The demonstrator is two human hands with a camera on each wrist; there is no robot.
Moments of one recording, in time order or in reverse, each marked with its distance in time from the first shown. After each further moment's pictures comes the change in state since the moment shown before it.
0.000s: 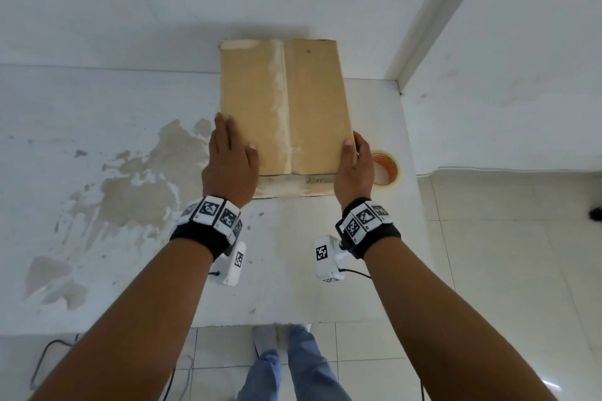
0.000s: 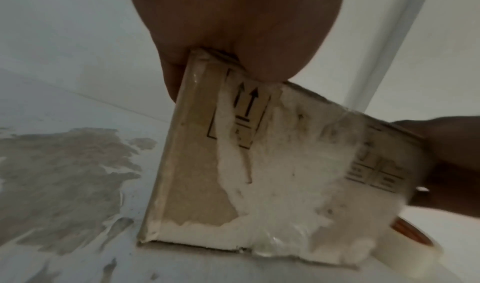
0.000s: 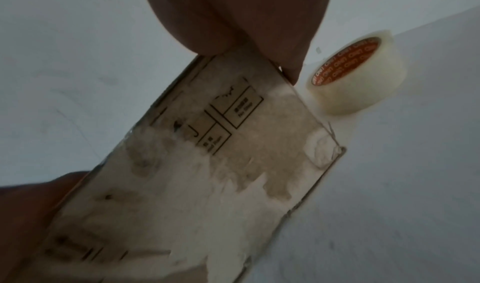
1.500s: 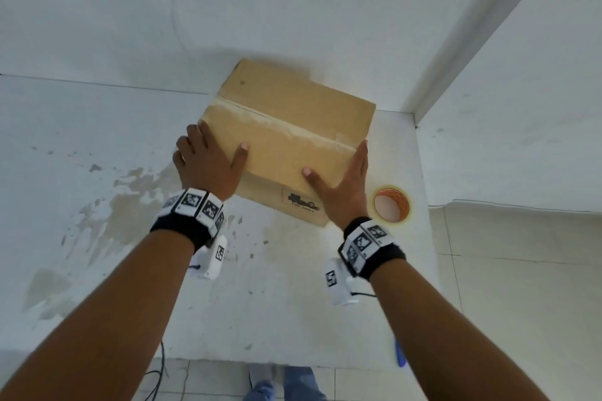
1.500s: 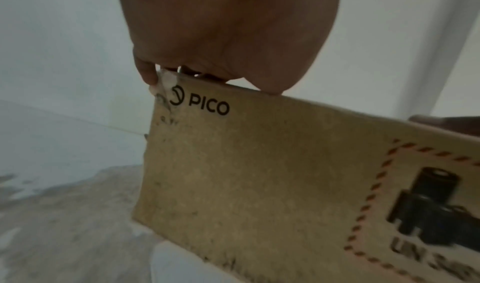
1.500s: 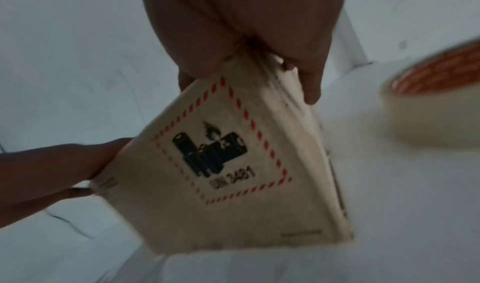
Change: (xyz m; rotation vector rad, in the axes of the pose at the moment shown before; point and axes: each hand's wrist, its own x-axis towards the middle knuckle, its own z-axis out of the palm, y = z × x) left_hand 0.058 -0.032 -0.021 0.229 0.129 -0.184; right_hand 0.012 -0.035 0.018 -0.266 -0.307 -0.088
